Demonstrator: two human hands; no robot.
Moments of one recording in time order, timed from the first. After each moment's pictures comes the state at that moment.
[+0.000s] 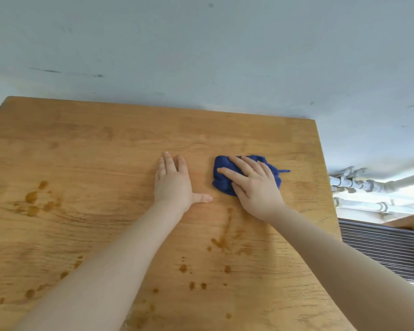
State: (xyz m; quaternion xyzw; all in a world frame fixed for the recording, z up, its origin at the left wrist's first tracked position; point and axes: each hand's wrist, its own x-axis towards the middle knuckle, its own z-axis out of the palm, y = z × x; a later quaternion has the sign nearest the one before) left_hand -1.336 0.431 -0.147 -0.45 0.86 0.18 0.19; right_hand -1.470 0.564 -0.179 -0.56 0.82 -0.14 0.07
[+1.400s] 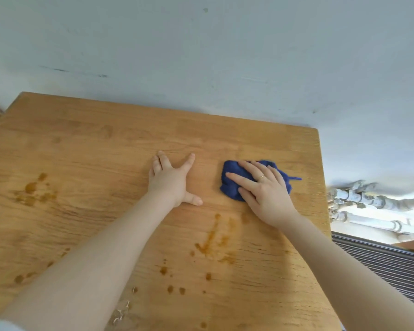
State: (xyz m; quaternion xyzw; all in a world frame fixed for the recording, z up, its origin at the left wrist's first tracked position) left_hand -1.357 0.427 -0.133 -0.45 0.83 0.22 0.25; right_hand -1.510 0.586 -0.180 -0.59 0.79 -0.15 0.08
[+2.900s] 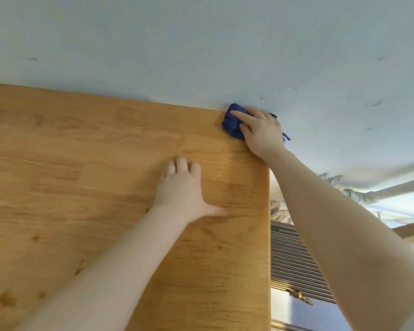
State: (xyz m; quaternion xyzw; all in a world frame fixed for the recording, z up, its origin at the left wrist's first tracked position) left_hand -1.450 0.548 -0.133 -0.39 0.89 0.13 0.19; right_hand -1.667 0.565 -0.191 -0.49 0.85 -0.19 0.03
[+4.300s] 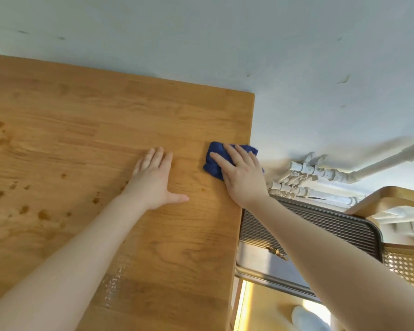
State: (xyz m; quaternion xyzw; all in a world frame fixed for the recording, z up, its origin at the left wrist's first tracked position) left_hand -1.367 0.596 -0.124 -0.41 0.87 0.17 0.21; right_hand -1.545 0.712 -0.178 -0.57 0.81 -0.14 0.06
